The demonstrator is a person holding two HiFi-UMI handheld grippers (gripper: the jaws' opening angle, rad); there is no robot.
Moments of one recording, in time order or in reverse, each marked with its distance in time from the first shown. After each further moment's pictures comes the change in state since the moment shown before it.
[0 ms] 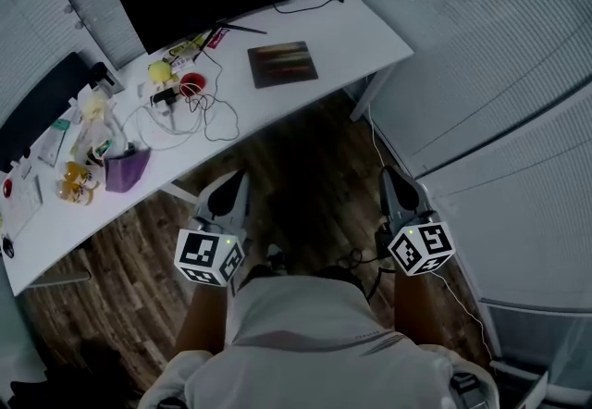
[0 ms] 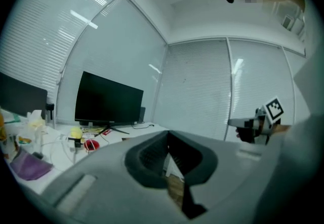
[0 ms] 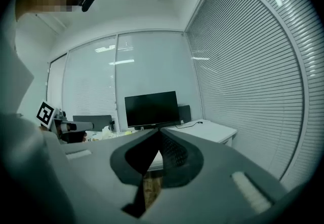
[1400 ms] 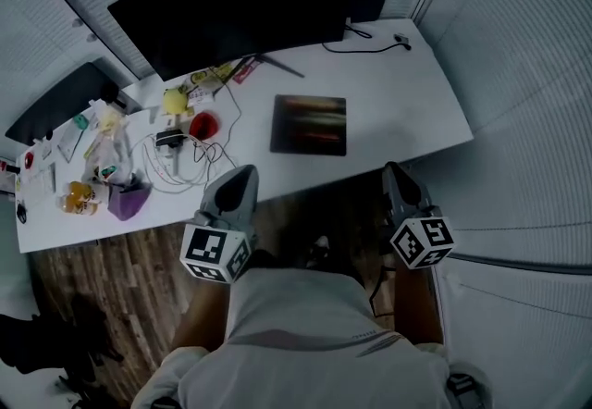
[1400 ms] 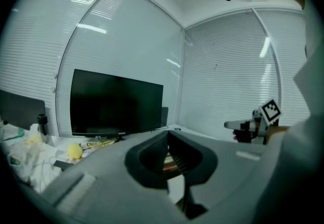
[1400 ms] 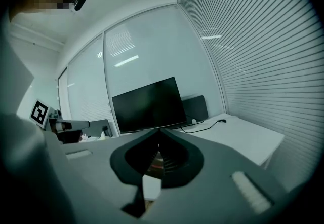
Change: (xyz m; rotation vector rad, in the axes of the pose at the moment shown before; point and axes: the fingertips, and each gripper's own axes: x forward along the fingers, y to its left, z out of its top) left arm 0.282 0.117 0.052 0.033 0.051 0.290; right arm 0.340 -0.181 0.040 0.097 0.087 0.266
